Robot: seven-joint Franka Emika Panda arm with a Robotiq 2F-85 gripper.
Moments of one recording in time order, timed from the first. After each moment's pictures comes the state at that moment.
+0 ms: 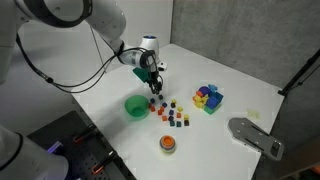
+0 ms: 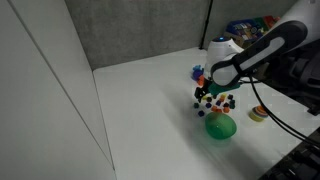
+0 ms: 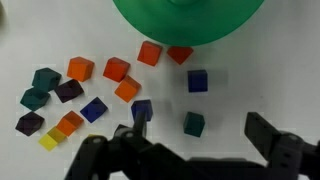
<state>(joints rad) 0.16 0.70 -0.04 -1.87 -0.12 2.53 0.48</state>
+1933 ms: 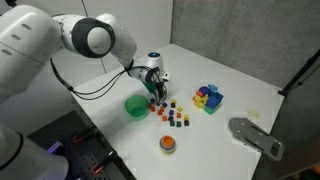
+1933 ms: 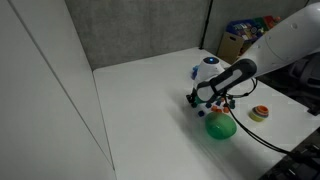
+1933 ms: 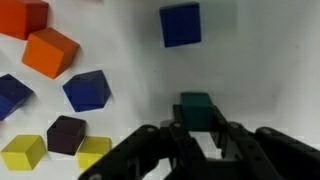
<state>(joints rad) 0.20 1.05 -0.10 -1.57 0.02 2.73 0.47</state>
